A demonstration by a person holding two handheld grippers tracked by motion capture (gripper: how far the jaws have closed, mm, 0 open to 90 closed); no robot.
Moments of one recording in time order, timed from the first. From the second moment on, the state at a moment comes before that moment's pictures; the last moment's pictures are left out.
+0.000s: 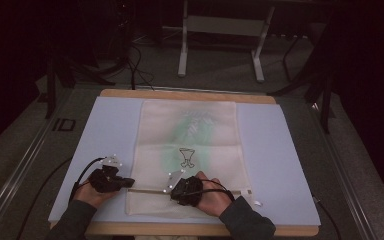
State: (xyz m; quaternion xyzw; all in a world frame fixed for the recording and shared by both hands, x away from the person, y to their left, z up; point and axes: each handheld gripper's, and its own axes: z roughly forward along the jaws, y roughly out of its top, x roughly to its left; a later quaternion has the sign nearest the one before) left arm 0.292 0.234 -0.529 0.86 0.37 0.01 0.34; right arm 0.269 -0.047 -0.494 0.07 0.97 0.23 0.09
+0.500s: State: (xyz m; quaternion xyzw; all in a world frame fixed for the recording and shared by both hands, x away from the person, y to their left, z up) left arm 0.292 0.234 -0.529 0.86 0.37 0.01 0.35; right arm 0.270 -0.059 -0.492 0.07 0.97 0.23 0.10
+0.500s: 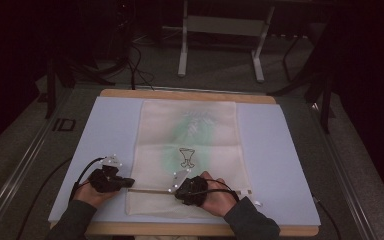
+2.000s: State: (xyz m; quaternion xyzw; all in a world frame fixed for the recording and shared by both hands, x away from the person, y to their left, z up) left arm 0.292 0.235 -0.529 0.86 0.37 0.00 0.35; right arm 0.267 -0.095 -0.488 0.09 0.96 0.22 0.10
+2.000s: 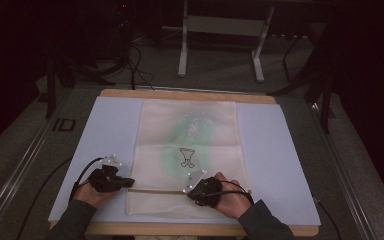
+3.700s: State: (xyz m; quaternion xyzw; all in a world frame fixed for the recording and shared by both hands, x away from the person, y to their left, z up) left arm 0.292 0.236 -0.529 0.86 0.37 0.00 0.35; right arm 0.269 -0.153 -0.491 0.12 0.96 0.24 0.11
